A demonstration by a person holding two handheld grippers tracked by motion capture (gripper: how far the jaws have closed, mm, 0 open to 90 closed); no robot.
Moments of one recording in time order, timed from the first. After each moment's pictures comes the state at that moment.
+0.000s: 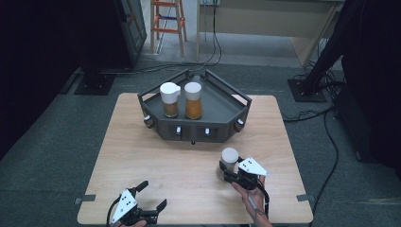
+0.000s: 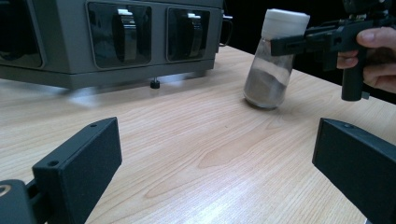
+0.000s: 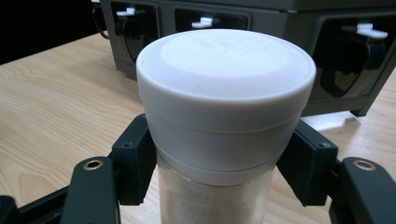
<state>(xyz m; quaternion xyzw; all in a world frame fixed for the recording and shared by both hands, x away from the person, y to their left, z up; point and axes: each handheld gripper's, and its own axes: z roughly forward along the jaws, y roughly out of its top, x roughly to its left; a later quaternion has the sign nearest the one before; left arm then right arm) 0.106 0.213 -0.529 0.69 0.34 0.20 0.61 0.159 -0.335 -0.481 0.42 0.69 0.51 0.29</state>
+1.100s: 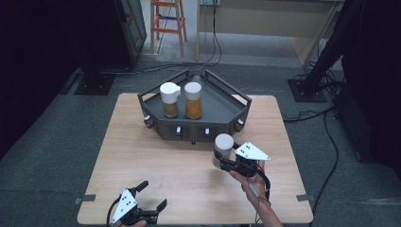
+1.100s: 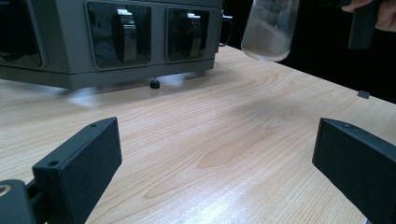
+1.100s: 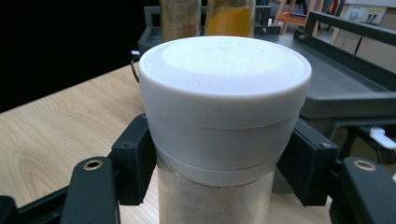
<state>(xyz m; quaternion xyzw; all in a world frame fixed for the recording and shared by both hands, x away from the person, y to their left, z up) 0.106 0.213 -0.528 0.69 0.34 0.20 0.61 0.179 -0.334 -0.416 0.37 0.71 0.54 0.28</state>
